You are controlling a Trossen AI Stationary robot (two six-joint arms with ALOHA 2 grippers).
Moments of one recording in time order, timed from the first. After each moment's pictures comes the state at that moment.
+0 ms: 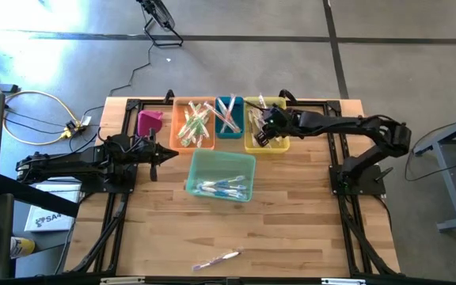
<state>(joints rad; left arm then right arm) 0.17 0.30 0.25 -0.08 0.01 0.06 -0.39 1.50 0.98 -0.43 0.26 0.41</state>
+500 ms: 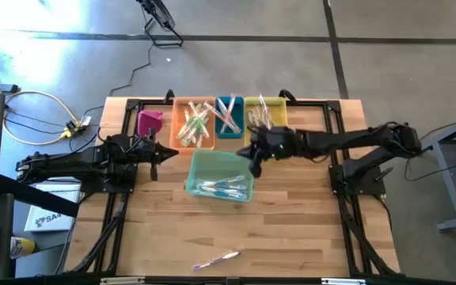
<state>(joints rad) 0.17 0.30 0.25 -0.07 -0.01 0.06 -0.06 1.40 0.99 -0.05 0.04 0.35</state>
